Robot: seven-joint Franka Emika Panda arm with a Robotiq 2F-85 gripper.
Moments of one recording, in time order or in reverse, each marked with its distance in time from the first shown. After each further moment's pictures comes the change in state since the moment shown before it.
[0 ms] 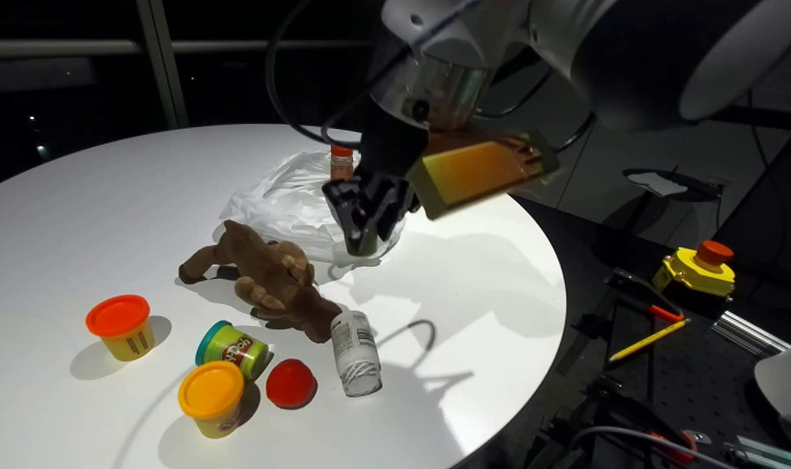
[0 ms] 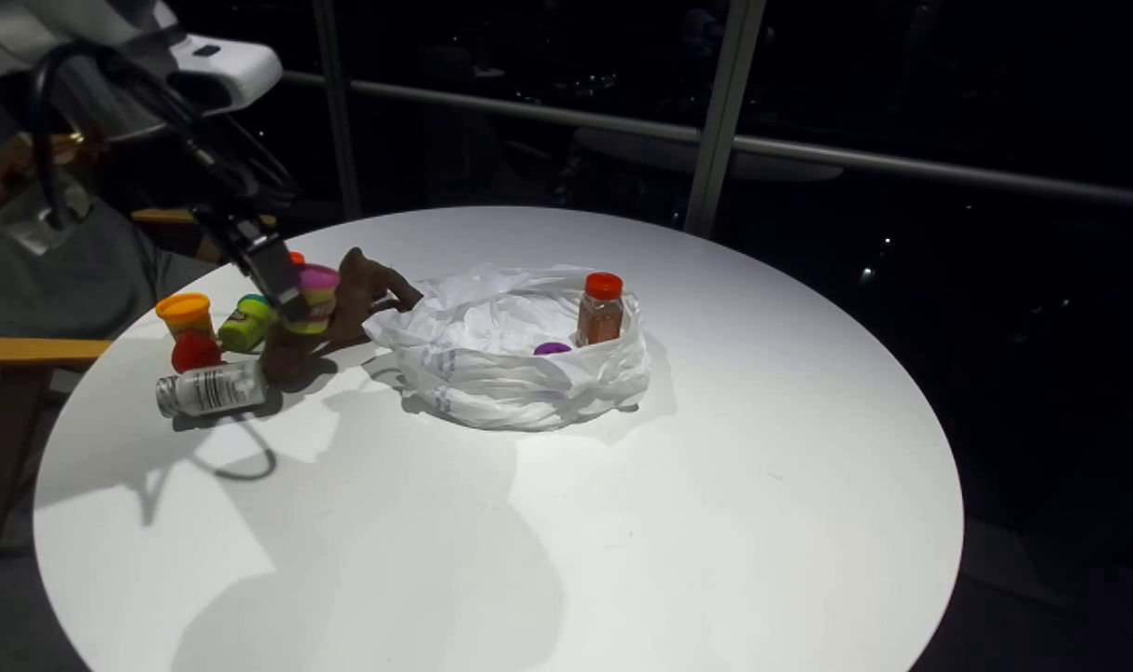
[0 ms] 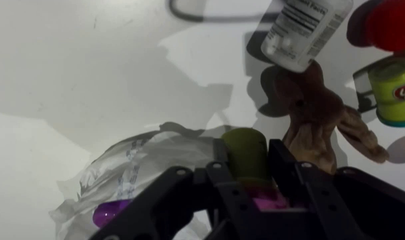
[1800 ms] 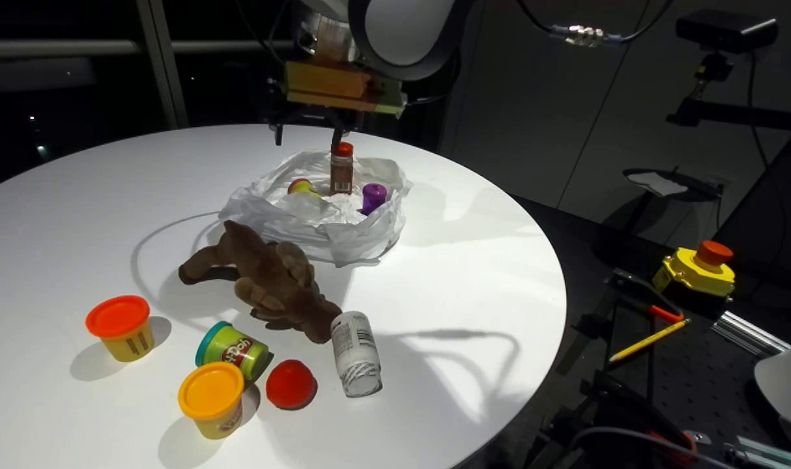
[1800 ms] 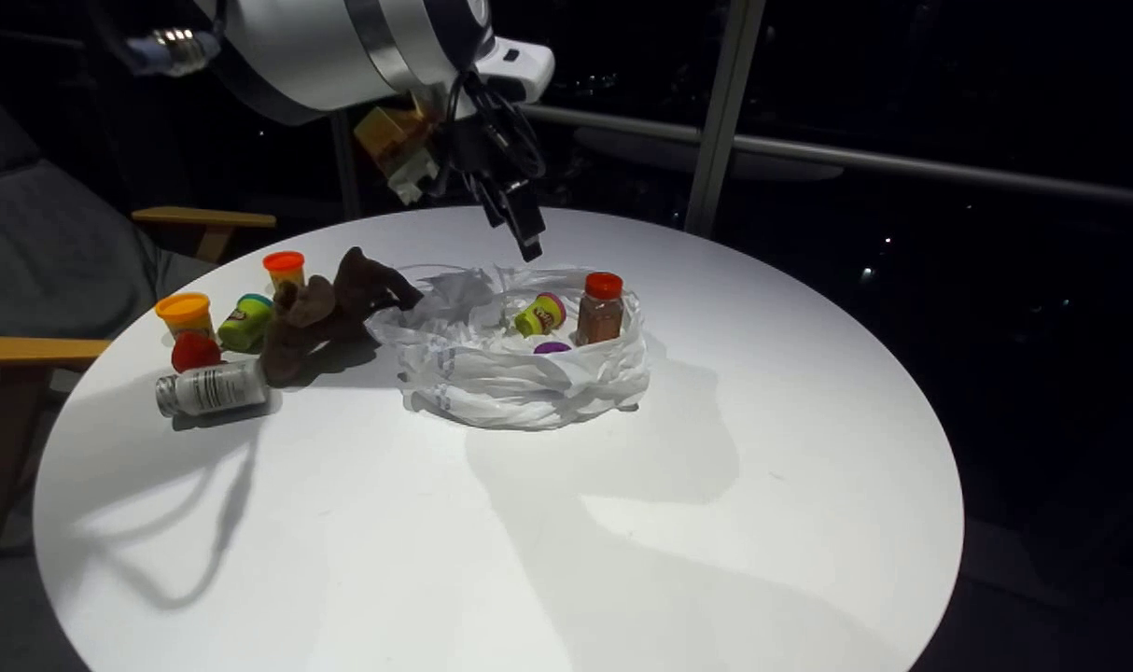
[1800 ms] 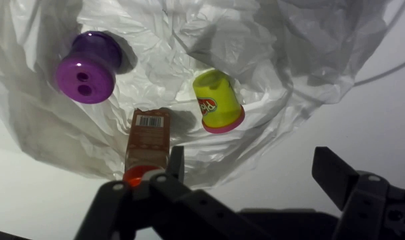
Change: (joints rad) arm -0.121 0.360 -0.129 0.551 0.304 -0.011 -0.210
